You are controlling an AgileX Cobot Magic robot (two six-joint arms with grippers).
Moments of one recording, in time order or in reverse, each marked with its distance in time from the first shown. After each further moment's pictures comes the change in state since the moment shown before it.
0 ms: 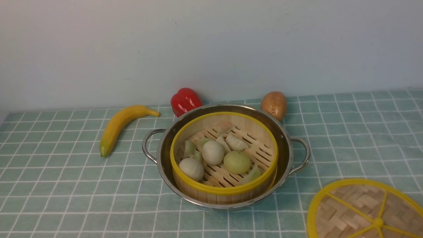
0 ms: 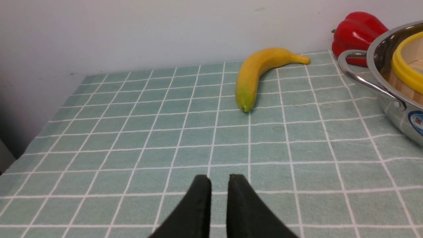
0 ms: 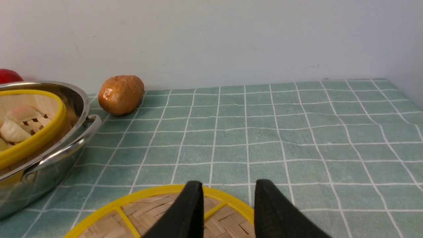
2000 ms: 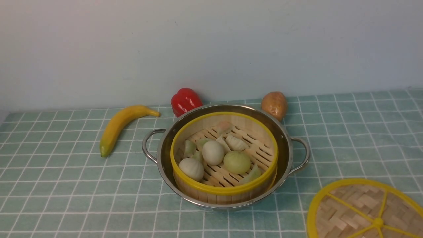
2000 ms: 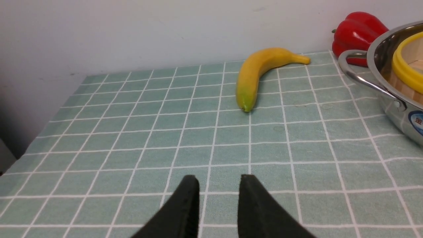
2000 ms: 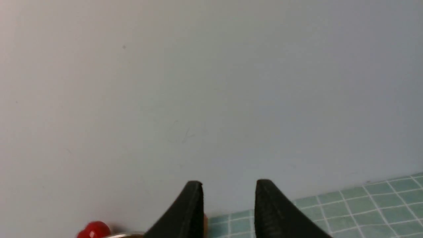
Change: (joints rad) right arm 0.000 0.037 -0.380 0.177 0.058 0.108; left arm 0.000 0.000 0.000 0.000 0.000 0.000
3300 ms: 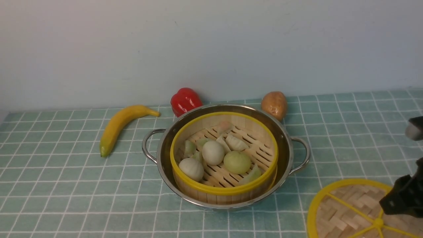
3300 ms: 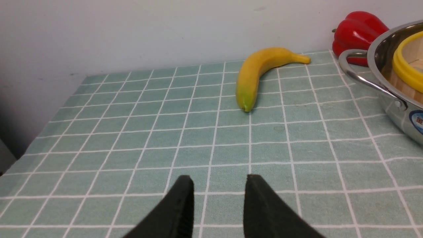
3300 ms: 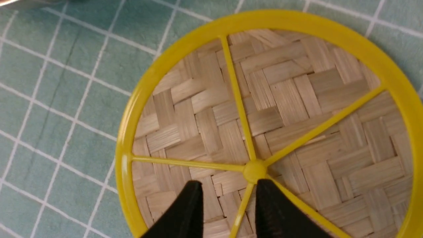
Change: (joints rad) right arm 0.006 1.240 -0.394 0.297 0.578 -0.757; left arm 0.000 0.000 0.000 0.002 0.000 0.000
